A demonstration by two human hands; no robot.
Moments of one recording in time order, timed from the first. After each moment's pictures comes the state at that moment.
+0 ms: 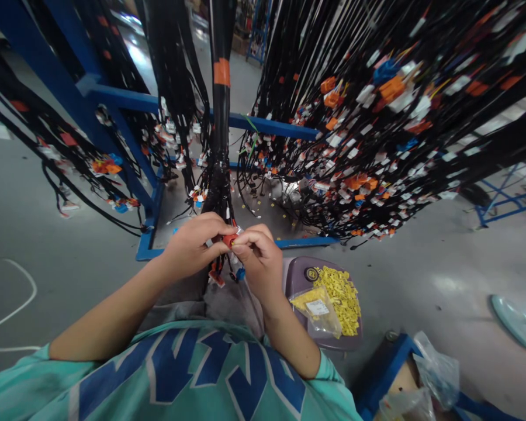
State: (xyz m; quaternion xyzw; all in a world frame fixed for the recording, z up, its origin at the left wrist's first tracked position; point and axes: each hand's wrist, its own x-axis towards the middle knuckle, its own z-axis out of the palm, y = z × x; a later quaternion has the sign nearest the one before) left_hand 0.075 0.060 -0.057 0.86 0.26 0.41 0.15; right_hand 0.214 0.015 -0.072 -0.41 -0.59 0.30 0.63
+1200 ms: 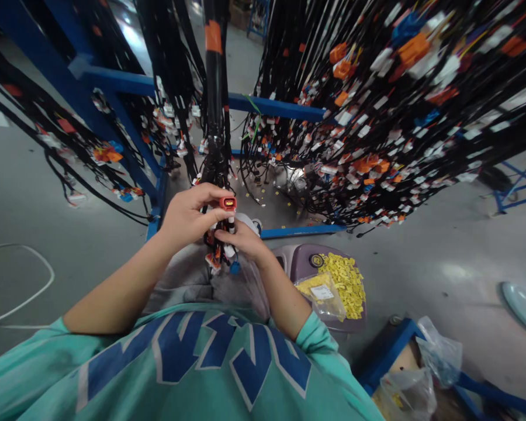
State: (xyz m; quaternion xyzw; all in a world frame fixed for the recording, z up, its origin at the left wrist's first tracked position) left_hand 0.077 0.070 -0.054 0.79 0.37 0.43 0.23; right_hand 0.208 0.059 -0.148 -0.41 -0.51 0.65 0.39
